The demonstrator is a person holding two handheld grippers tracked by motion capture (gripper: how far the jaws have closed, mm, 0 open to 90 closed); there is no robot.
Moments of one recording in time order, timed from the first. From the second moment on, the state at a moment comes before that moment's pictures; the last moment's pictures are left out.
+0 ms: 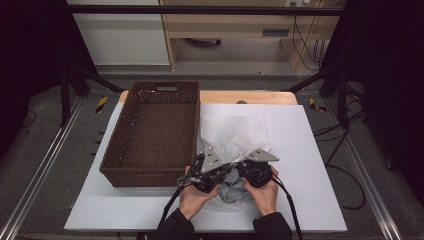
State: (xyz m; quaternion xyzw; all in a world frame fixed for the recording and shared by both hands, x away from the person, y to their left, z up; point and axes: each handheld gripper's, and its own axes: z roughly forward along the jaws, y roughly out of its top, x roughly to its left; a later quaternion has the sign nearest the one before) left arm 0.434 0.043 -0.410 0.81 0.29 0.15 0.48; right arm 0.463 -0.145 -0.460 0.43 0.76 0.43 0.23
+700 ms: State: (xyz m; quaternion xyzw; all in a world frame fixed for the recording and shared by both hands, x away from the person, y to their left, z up) left arm 0.442 0.046 -0.412 0.81 0.30 0.15 0.48; right arm 0.402 -0.181 -0.463 0.40 0.80 0.42 0.16
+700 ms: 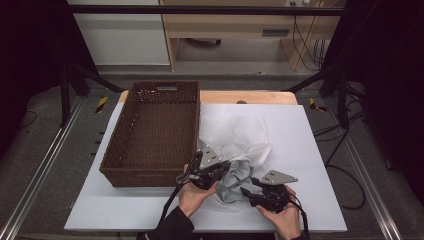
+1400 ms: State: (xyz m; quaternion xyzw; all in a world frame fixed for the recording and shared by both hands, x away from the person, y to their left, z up) left arm 0.431 0.042 -0.403 0.82 0.28 0.14 0.48; right arm 0.451 -0.146 -0.460 0.44 0.76 0.44 0.21
